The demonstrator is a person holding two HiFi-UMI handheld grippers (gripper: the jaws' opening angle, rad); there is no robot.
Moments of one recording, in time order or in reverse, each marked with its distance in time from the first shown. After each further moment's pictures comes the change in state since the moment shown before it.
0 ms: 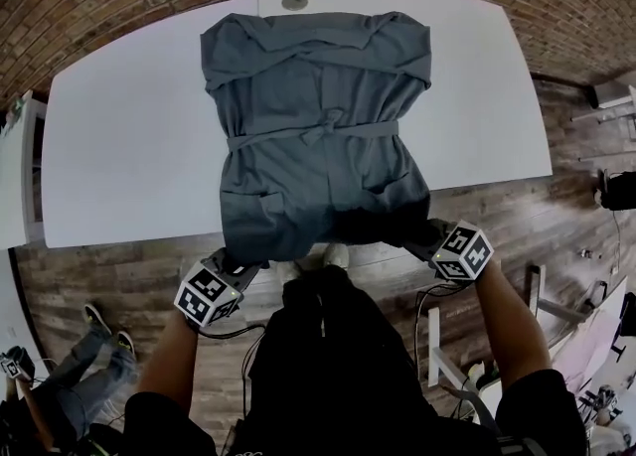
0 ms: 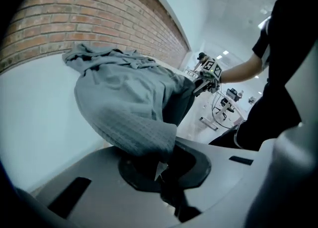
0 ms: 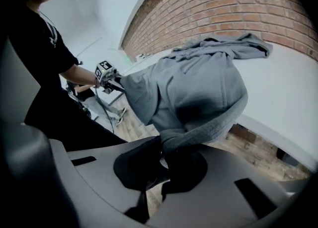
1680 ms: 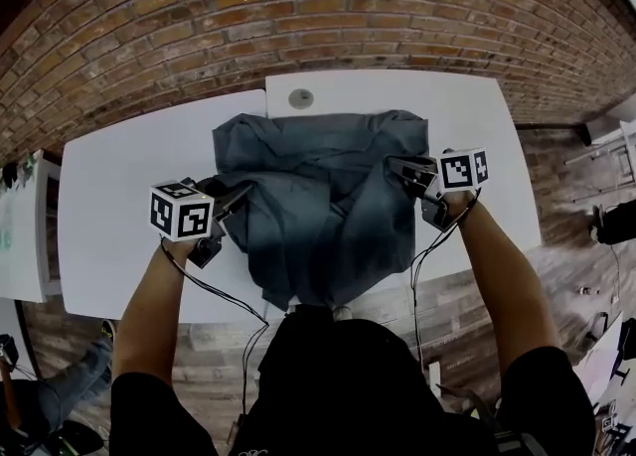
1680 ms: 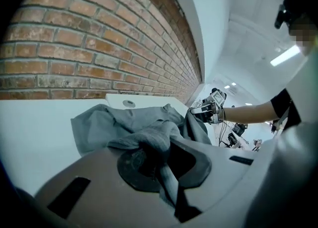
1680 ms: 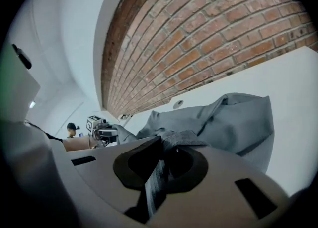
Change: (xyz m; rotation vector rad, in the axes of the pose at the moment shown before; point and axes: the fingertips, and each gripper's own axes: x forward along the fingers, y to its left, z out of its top) left arm -0.044 0.219 0.294 -0.164 -0.267 0.009; right arm -0.057 -0.211 0.319 0.415 -0.455 0.013
